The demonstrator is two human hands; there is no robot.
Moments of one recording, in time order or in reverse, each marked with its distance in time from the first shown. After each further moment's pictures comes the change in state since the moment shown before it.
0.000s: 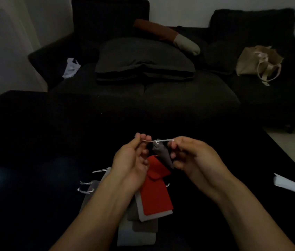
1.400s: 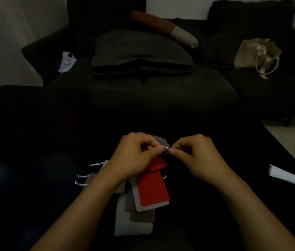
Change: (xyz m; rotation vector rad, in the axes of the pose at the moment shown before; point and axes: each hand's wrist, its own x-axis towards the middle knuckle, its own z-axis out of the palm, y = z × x) left_hand -0.003 0.001 -0.015 1.320 -0.247 0.668; right_hand -0.007 -0.001 -0.025 -1.177 0.044 -0.273
